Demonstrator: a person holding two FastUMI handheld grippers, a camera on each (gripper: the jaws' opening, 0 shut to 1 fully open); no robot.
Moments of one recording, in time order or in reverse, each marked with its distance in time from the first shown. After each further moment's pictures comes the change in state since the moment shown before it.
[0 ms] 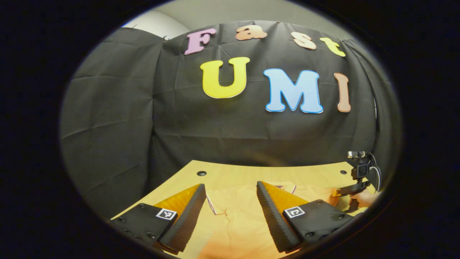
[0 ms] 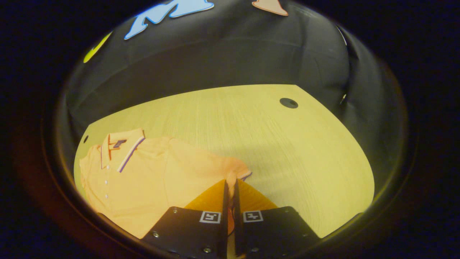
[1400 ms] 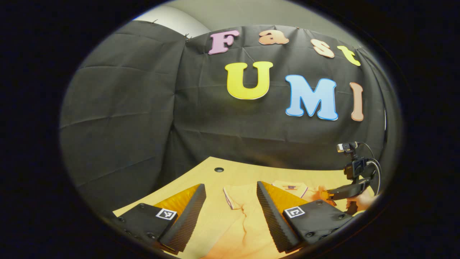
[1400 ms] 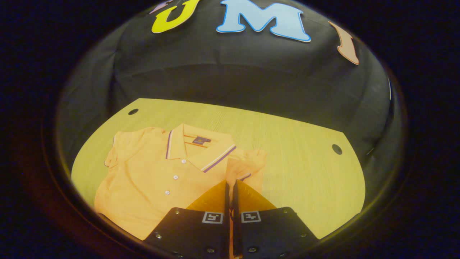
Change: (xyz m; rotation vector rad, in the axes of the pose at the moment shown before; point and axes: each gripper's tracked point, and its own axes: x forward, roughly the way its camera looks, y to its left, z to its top) left arm -0.039 0.067 -0.019 -0.087 -0.015 0.114; right arm -0.066 0.163 0.001 -0.370 -0.120 0.225
